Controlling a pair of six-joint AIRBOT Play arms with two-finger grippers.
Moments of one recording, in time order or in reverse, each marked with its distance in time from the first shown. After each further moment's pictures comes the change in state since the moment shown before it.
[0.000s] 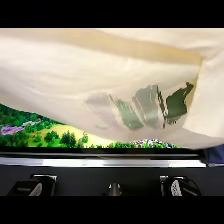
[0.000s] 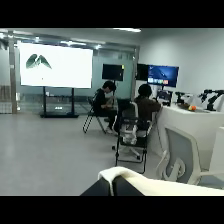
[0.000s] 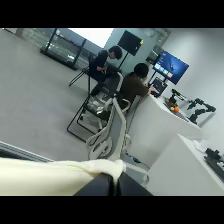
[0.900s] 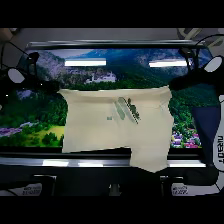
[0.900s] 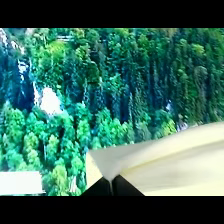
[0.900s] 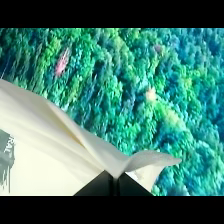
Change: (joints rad) left arm 0.014 -0.798 -0.264 0.146 -0.187 -0.075; right arm 0.331 -0.927 -0.204 -0.076 0.055 0.108
